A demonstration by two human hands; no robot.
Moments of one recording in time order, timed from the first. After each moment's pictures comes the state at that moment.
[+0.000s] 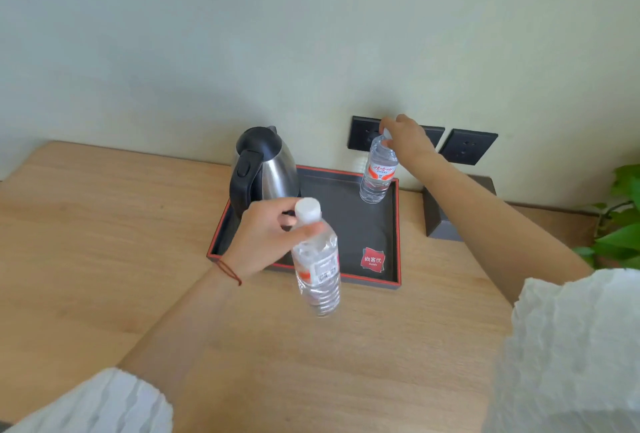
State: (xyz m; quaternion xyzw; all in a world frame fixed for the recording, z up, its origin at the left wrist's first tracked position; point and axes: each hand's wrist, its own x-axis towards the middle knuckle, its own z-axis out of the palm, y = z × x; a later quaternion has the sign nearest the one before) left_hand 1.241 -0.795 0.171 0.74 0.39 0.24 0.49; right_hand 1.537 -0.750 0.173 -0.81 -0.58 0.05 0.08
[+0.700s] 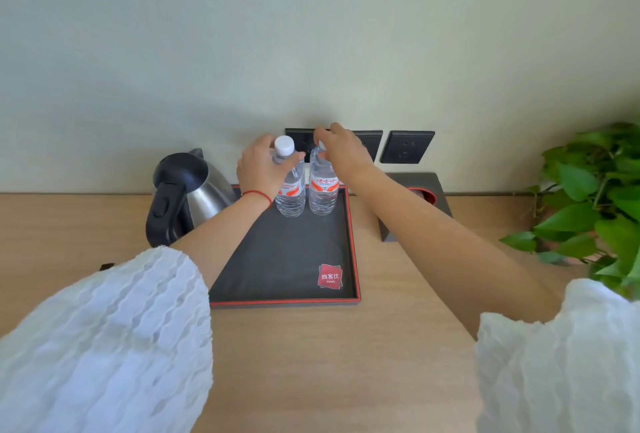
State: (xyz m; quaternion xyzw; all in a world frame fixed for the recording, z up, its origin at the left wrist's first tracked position) left_hand 1.407 -0.686 0.136 0.75 0.50 0.30 0.31; right_hand 1.538 -0.753 0.169 -0.81 -0.58 0.04 0.10
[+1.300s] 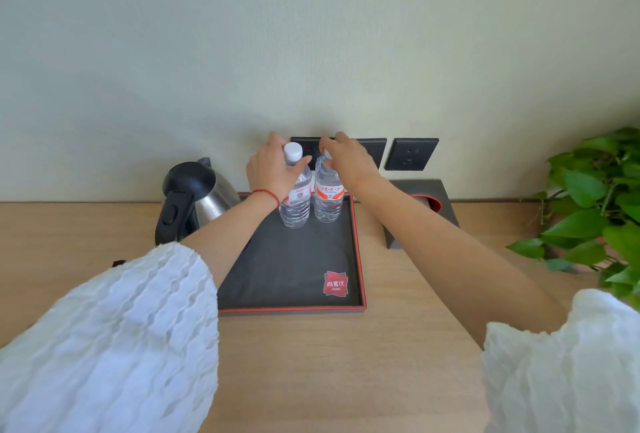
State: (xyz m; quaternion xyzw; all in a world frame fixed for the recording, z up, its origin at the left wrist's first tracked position) left_hand 1.417 -0.679 0.144 0.81 0.49 0.25 0.20; right_hand 1.537 -0.757 0.171 -0.80 -0.59 0.03 0.10
